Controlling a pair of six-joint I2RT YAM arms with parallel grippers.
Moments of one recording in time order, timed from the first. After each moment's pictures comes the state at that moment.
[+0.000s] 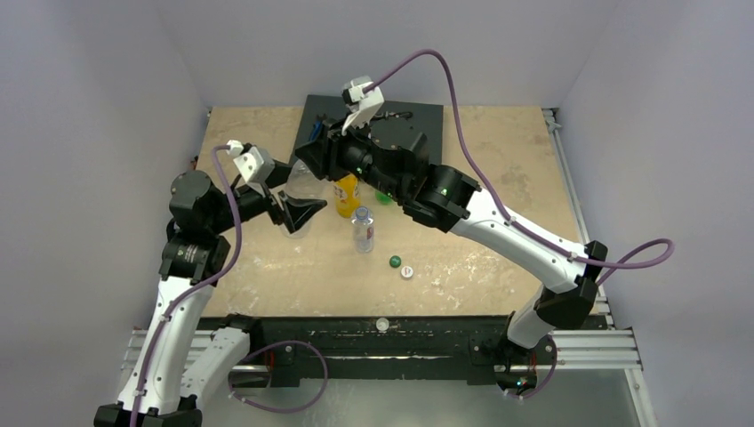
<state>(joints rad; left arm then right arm) -0.15 0.78 0.95 -0.18 0.83 -0.04 1.07 1.60 1.84 -0.28 0.22 0.39</state>
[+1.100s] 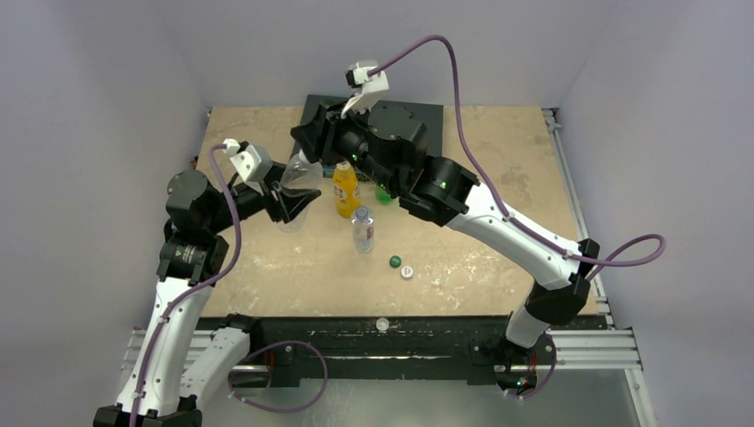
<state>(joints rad) -0.15 0.78 0.98 -0.18 0.81 -0.02 1.09 1.66 2.00 -0.31 0.33 0.43</state>
